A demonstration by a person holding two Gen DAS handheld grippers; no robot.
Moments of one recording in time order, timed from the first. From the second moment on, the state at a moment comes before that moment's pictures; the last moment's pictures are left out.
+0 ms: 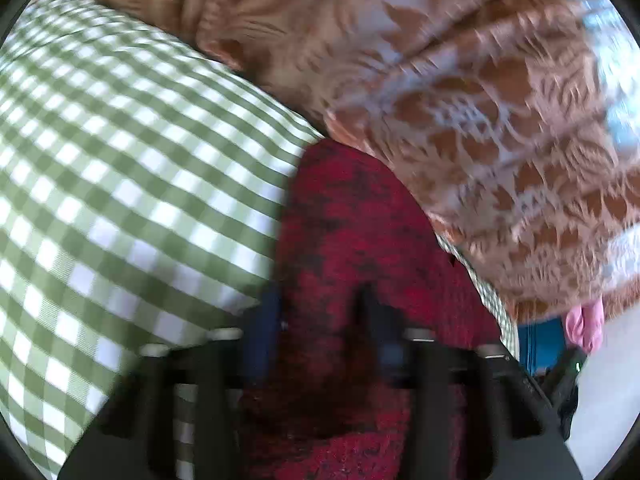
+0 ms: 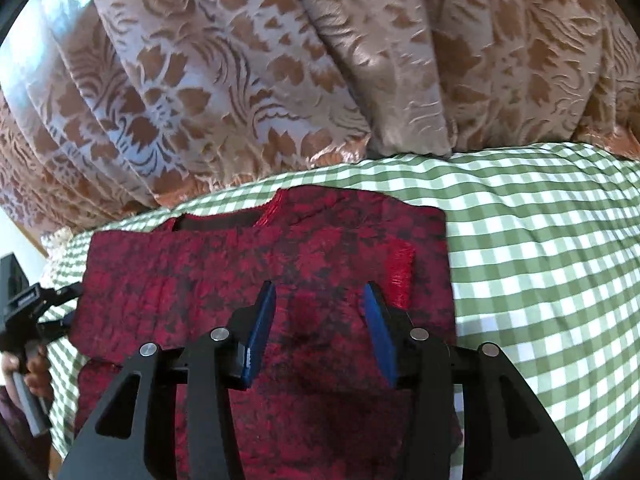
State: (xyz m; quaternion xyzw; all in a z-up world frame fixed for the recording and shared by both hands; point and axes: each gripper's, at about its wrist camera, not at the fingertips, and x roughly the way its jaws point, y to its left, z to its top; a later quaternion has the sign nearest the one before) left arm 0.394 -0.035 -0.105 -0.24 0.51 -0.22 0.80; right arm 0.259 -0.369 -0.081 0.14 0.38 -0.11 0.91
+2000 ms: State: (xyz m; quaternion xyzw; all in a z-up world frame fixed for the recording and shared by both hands) left arm 0.127 0.052 -0.099 -0.10 0.52 -0.26 0.81; right arm 0.018 -0.329 -0.135 0.20 0.47 -0.01 0.86
